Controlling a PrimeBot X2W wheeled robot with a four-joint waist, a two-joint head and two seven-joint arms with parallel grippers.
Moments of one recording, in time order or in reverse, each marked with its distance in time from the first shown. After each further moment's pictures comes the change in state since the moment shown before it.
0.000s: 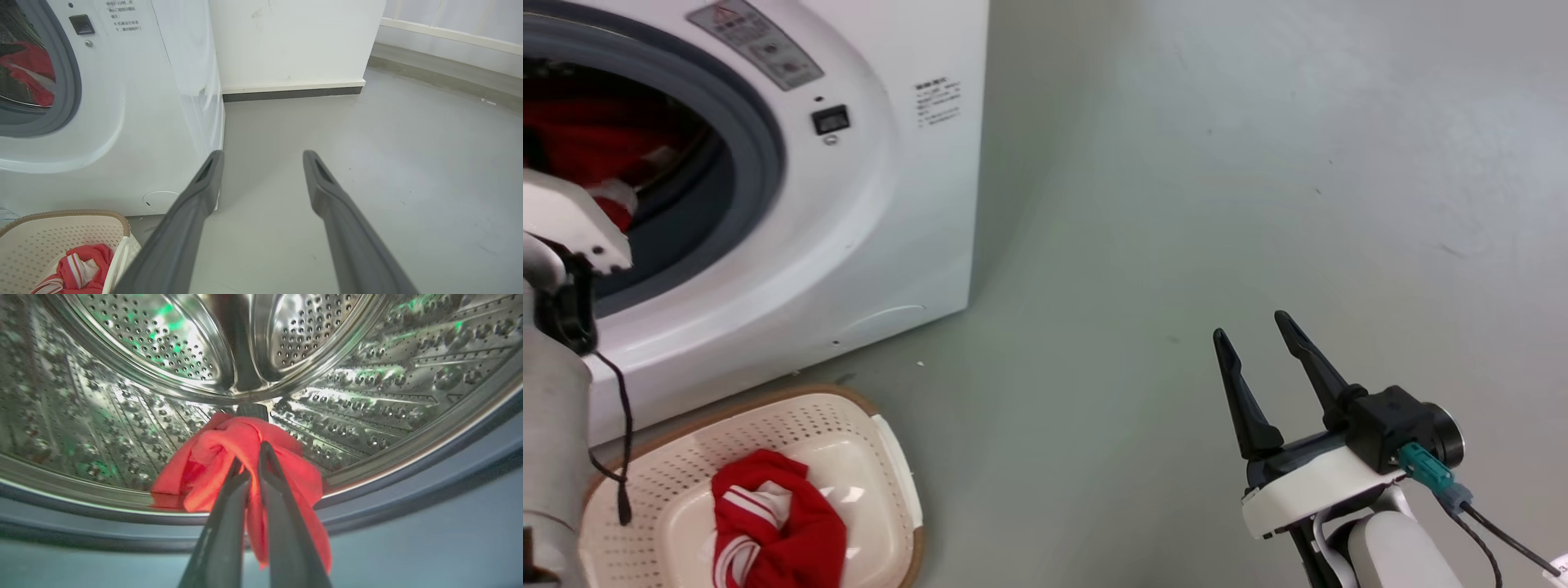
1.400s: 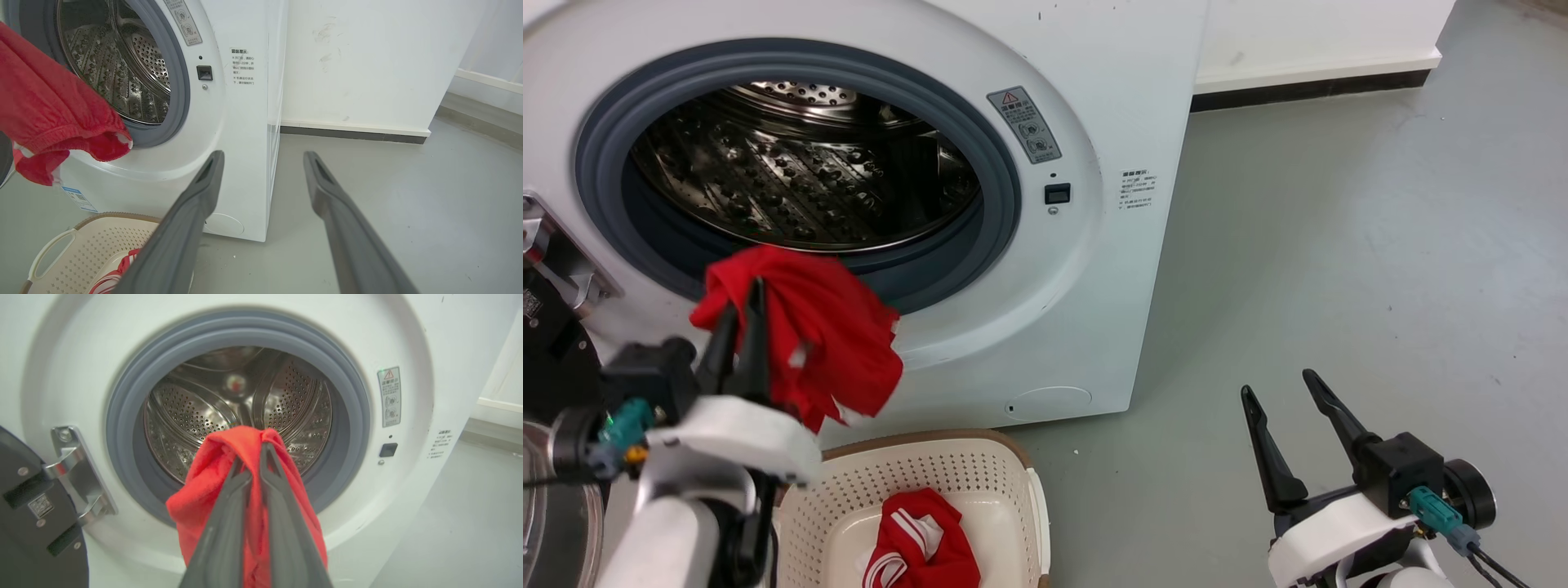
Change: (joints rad) left arm 0.741 -0.091 -0.078 -1.061 0.024 0.154 0.098; right arm 0.137 0.000 -0.067 -0.081 -0.090 0.000 0.098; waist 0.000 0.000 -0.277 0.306
